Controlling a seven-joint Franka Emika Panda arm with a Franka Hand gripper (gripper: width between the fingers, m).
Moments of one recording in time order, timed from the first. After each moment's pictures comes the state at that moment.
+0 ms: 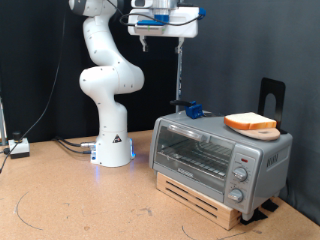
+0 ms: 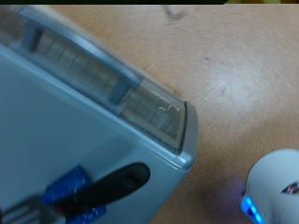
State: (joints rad) arm 0.17 -0.80 0.03 -2.37 0.04 1.62 1.53
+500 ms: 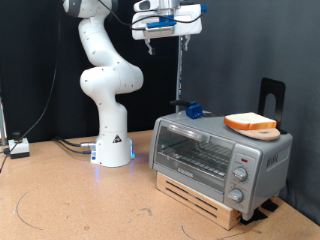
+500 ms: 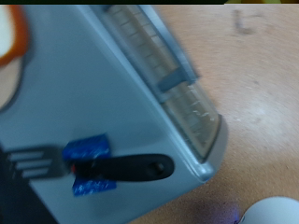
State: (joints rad) arm 0.27 -0.82 -0.06 -2.40 0.11 1.70 1.19
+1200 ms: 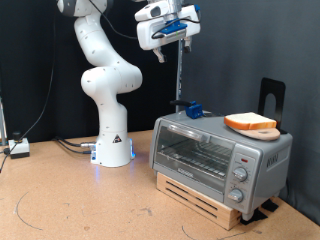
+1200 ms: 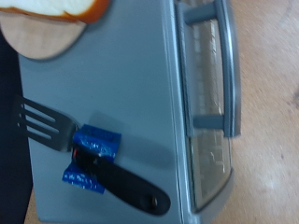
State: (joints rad) arm 0.36 -0.77 -0.18 -2.43 0.16 1.81 0.71
